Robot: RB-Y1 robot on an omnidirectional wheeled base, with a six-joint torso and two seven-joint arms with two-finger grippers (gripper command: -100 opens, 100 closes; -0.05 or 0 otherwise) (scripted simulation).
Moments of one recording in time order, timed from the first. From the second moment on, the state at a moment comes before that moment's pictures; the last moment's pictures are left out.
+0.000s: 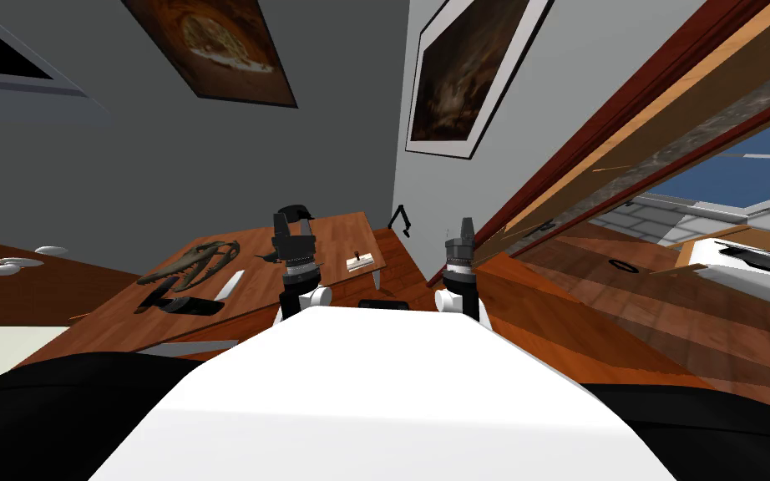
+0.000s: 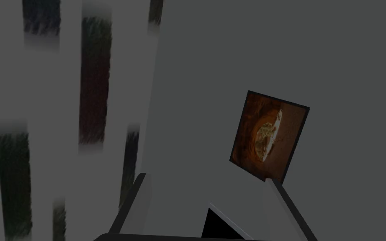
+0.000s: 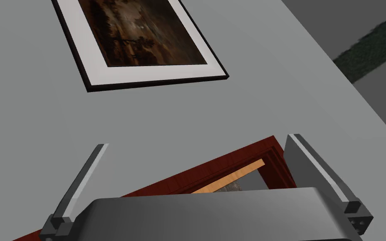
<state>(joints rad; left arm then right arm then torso) 0.52 0.00 -0.01 -2.26 0.10 -0.62 -0.08 0.47 -0.03 0.06 -2.23 0.05 -0.43 0.17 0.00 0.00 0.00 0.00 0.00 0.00</state>
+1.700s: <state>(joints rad) 0.34 0.16 0.02 -1.78 -0.12 -0.61 -0.38 0.47 -0.03 0.06 -2.23 0.05 -0.43 0.17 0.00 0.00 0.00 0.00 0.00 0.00</state>
